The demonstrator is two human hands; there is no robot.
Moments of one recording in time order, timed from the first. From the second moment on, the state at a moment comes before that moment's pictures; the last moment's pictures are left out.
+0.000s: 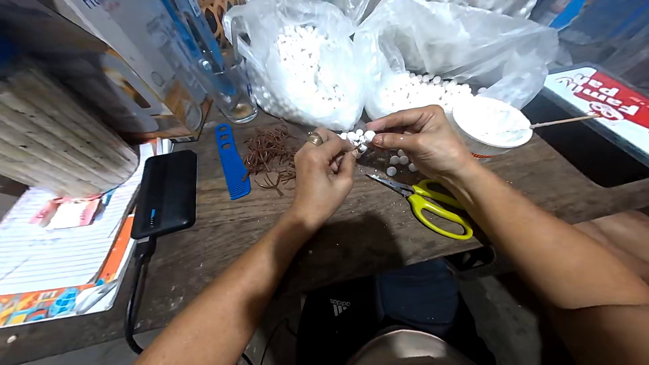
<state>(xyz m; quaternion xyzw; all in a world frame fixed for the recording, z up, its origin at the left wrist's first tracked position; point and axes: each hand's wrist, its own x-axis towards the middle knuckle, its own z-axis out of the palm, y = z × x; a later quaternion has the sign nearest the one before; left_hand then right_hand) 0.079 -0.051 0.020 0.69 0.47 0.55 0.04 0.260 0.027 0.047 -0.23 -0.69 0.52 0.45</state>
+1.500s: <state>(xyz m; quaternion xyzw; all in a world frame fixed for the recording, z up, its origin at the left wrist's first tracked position) 0.079 -0.049 0.017 0.69 0.46 0.55 0.04 0.260 0.024 0.046 -0.20 -0.78 0.41 0.43</state>
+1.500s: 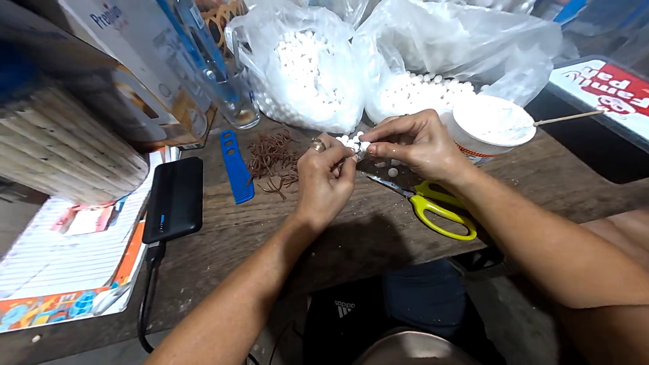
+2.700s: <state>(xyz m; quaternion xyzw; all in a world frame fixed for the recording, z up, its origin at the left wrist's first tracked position) 0.080 -0.049 0.031 0.51 0.34 0.70 0.37 0.255 -0.004 0.055 -0.19 -0.79 0.32 0.49</state>
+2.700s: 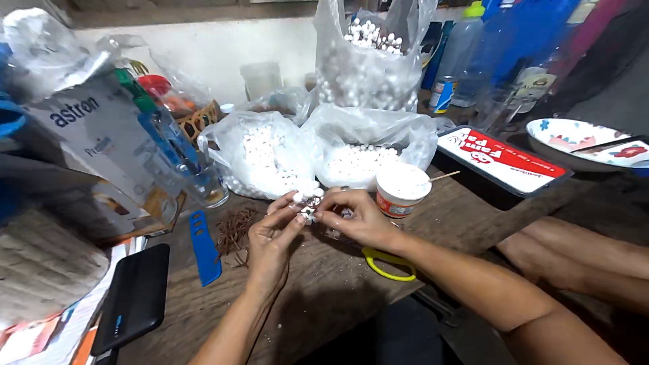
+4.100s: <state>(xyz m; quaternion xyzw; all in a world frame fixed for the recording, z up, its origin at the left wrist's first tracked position) 0.010 -0.029 0.055 0.48 0.50 0.71 0.12 0.164 0.037 0.061 -0.32 -0.93 0.15 0.09</state>
